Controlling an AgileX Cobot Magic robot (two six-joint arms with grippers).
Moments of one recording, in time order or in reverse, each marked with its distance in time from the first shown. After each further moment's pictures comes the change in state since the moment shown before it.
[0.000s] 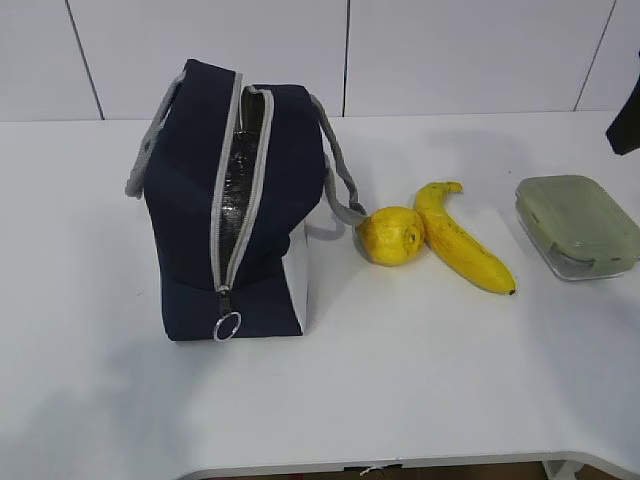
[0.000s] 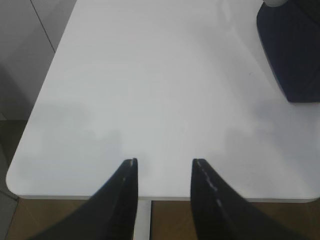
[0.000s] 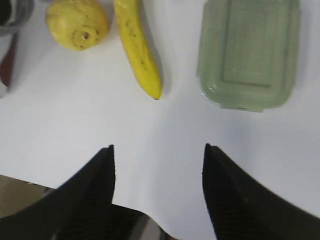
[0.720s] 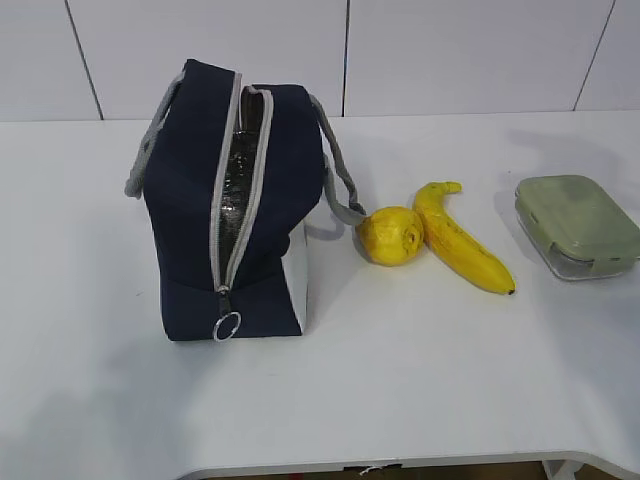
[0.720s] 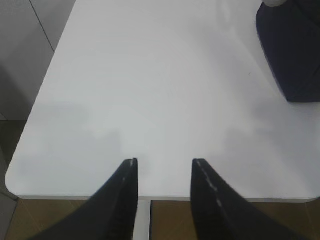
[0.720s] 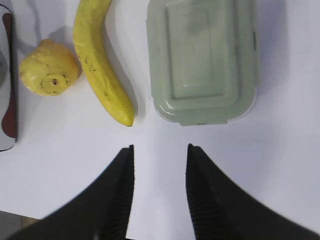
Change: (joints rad) left arm 0.000 0.000 0.000 0.000 0.000 0.000; right arm -0.333 0.167 -0.016 0.274 0.000 -0.184
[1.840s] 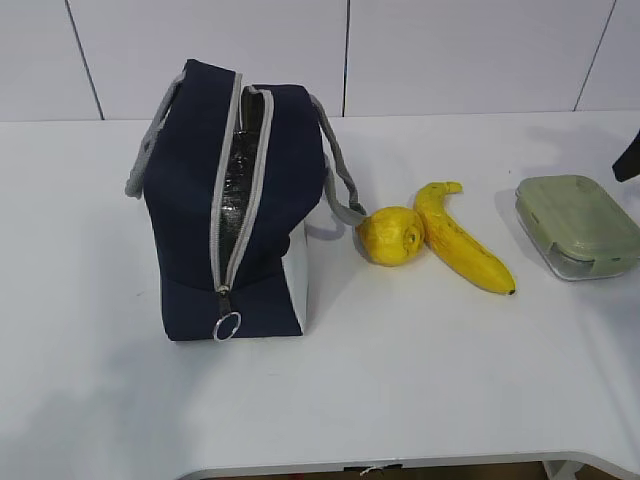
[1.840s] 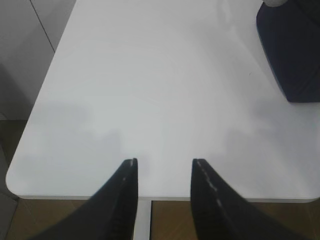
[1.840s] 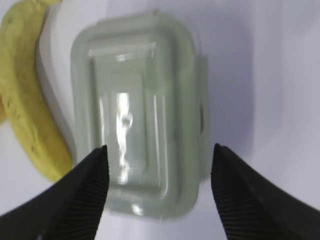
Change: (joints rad) left arm 0.000 0.000 0.000 -0.001 0.000 0.000; right arm 0.000 0.399 -0.295 -0.038 -0.019 -0.065
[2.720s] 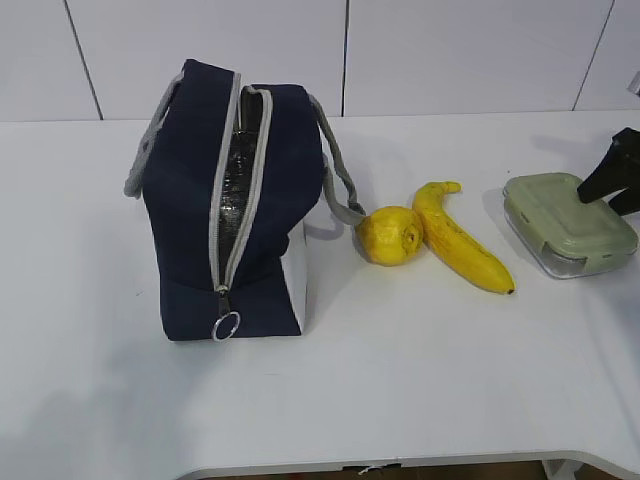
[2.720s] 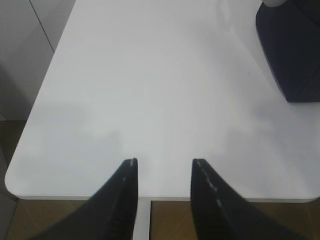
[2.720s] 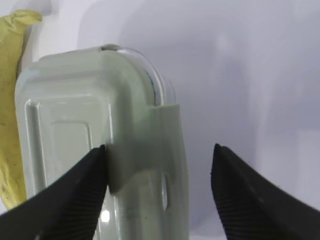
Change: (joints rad) left arm 0.000 0.000 0.000 0.000 0.000 0.000; right arm -0.001 0.211 -0.118 0.103 0.002 -0.103
